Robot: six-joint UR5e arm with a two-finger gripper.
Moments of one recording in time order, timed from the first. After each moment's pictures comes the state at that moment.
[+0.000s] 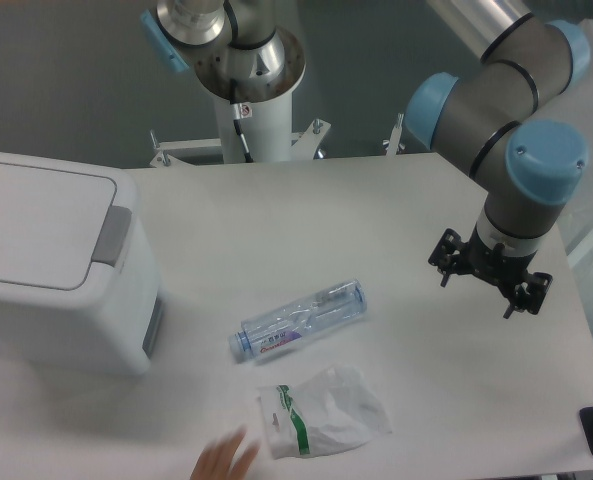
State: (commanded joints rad) arm 2.70 -2.07 -1.31 -1.25 1.54 1.26
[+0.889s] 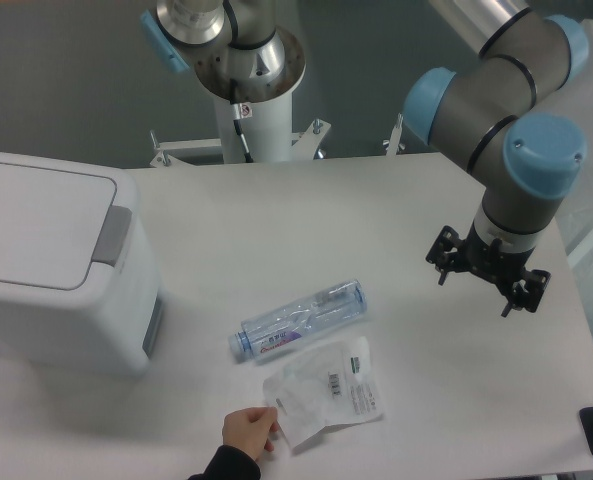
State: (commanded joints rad) arm 2.68 -2.03 -1.36 -1.21 1.53 1.26
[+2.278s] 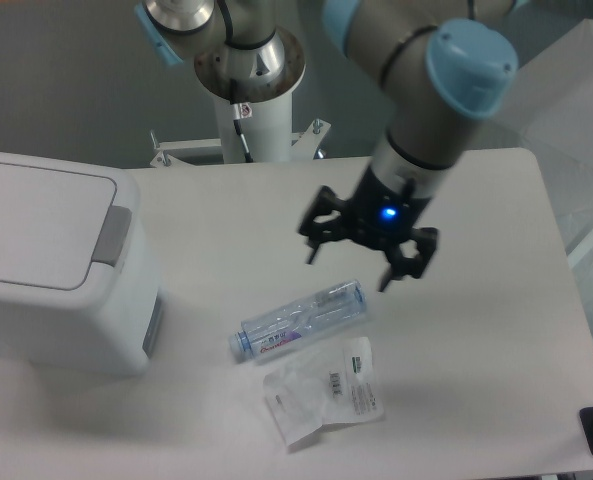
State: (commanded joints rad) arm 2.49 -1.83 -1.29 -1.52 1.06 0.68
